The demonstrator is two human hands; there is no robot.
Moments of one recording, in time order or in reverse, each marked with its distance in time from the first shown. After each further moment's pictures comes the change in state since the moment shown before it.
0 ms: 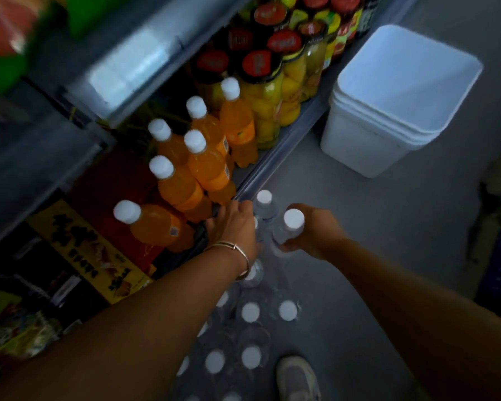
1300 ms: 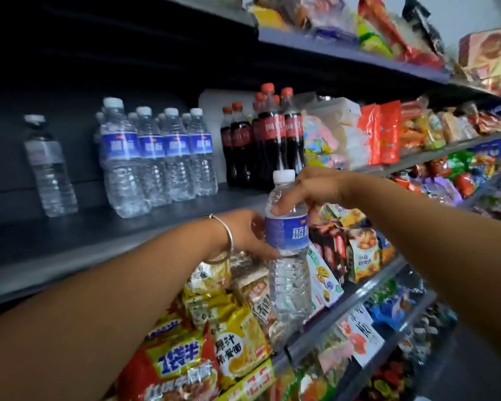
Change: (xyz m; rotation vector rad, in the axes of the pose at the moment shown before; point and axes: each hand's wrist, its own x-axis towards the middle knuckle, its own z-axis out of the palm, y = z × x) left_hand -0.566 0.034 -0.728 -0.399 0.505 0.341; right_hand -0.581 -0.581 -0.528 -0.032 0.169 -0.874
